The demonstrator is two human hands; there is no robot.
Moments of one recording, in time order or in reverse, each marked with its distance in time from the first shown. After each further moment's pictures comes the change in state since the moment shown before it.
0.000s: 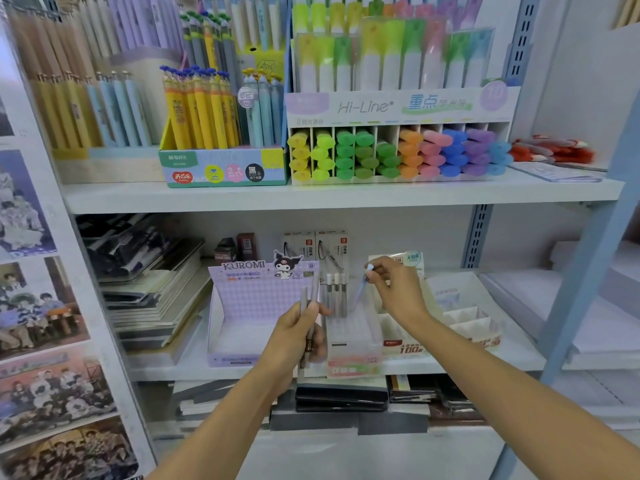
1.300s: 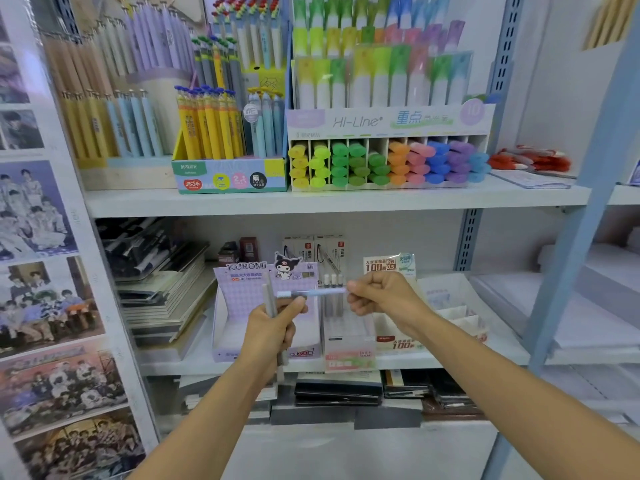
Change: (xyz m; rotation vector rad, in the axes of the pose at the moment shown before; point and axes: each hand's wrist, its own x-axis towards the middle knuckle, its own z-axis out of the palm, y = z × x) left_hand -0.008 0.007 -0.021 -0.134 0.201 0.066; right_hand -0.030 -0.037 -0.029 0.712 -0.417 0.304
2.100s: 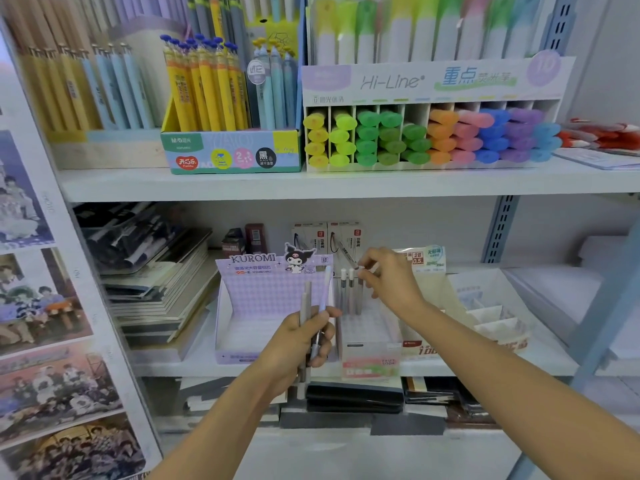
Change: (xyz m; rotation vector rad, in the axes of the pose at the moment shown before) left_hand 0.026 -0.028 -0.001 -0.030 -0.350 -0.162; right_hand 0.082 0.041 0.005 -0.794 0.267 -0.327
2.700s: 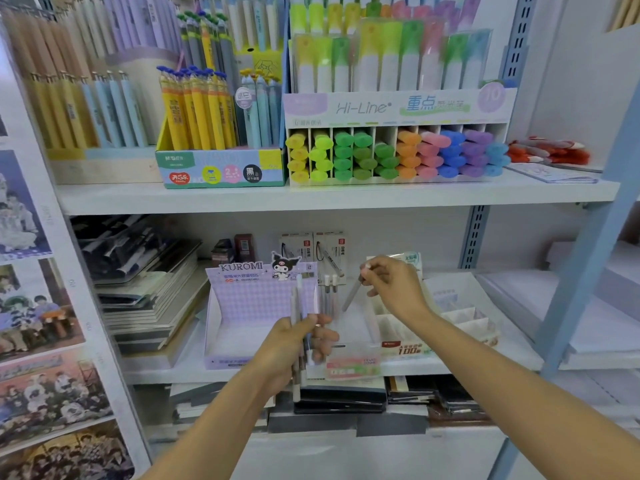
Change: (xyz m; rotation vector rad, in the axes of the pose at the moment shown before) left_hand -0.009 0.012 0.021 -0.013 0.061 -0.058; right_hand -0.024 -0.003 -0.036 0.255 0.079 0.145
